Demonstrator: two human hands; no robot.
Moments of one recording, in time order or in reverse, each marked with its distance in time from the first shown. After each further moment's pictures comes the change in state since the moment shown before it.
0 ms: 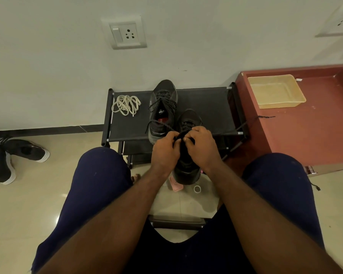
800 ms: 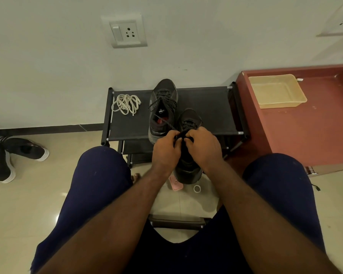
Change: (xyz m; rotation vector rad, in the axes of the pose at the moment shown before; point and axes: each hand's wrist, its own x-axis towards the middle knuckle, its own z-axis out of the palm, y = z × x) left_hand 0.001 0.002 0.002 -0.040 0.004 -0.011; right_hand -0.001 -0.013 -0.011 -0.216 -0.004 0.035
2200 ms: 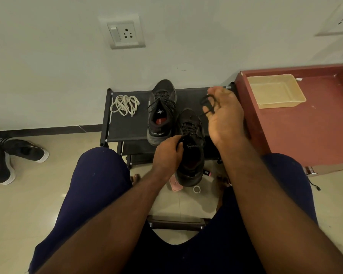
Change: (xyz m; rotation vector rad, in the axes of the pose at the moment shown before) left_hand -0.002 -0.002 0.008 0.098 -0.084 0.068; right_hand 0.023 -0.021 -0.081 1.661 0.295 0.286
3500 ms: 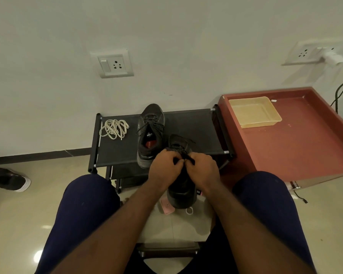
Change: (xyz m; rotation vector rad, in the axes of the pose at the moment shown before) left_hand 0.028 0.035 -0.017 0.087 -0.176 -0.028; right_hand -0.009 0.064 -0.060 -1.488 -0.178 -0.087
